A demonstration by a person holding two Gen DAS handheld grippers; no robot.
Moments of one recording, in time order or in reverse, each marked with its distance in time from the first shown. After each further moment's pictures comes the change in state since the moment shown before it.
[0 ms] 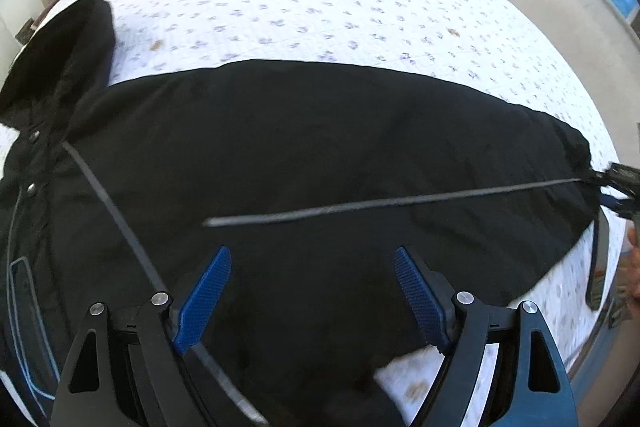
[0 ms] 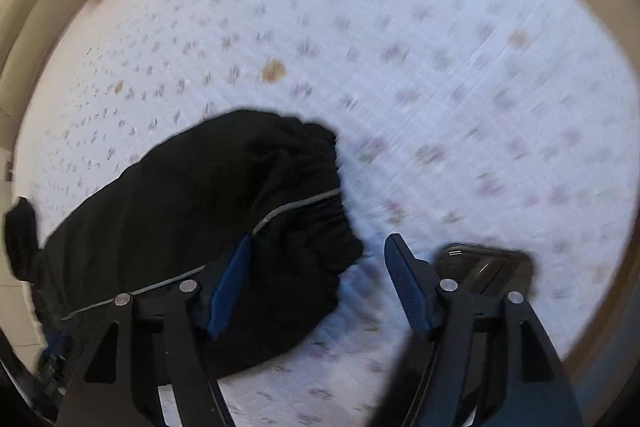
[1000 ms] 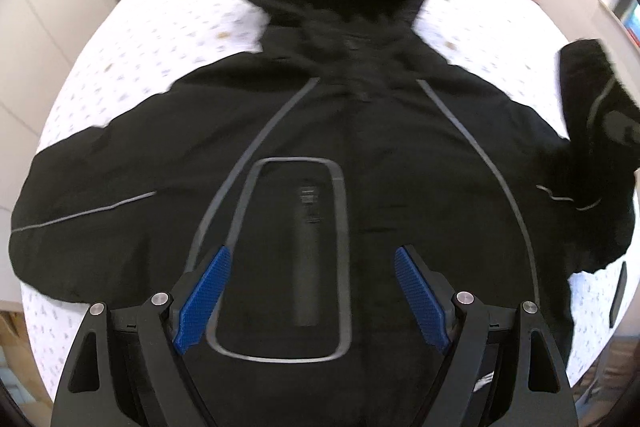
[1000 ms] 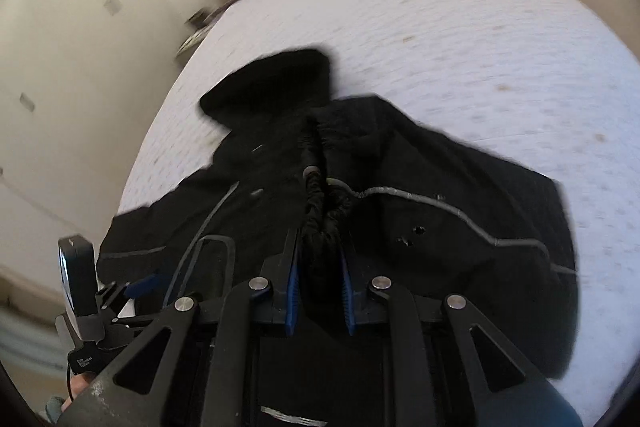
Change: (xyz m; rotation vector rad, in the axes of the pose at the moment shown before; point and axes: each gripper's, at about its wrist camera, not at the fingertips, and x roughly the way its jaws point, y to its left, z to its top) left arm -0.097 0.296 -0.103 -0.345 -0.010 0.157; right arm -0.073 0.479 -0.249 -0.752 -0.080 0.359
